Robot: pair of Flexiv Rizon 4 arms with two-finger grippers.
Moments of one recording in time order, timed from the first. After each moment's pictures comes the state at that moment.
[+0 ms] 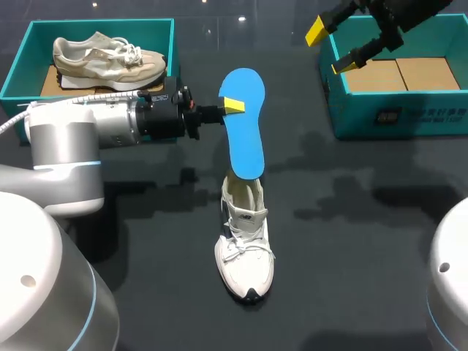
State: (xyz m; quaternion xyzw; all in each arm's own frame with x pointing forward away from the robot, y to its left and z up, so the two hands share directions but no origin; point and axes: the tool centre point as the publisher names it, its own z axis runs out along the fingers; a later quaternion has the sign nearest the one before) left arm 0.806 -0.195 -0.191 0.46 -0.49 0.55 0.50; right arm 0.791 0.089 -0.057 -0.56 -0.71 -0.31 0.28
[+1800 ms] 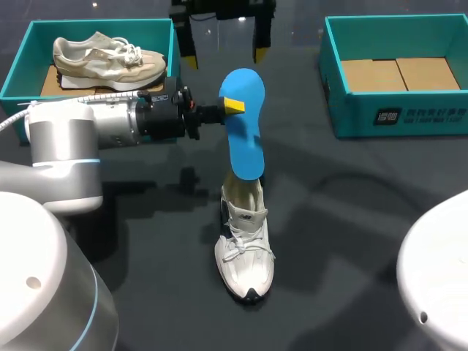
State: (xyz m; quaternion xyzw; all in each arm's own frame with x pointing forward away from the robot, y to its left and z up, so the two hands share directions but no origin) left arm 0.806 -0.195 -0.191 0.46 -0.49 0.55 0.50; right arm 0.757 0.238 -0.045 -0.67 -0.74 -0.04 -0.06
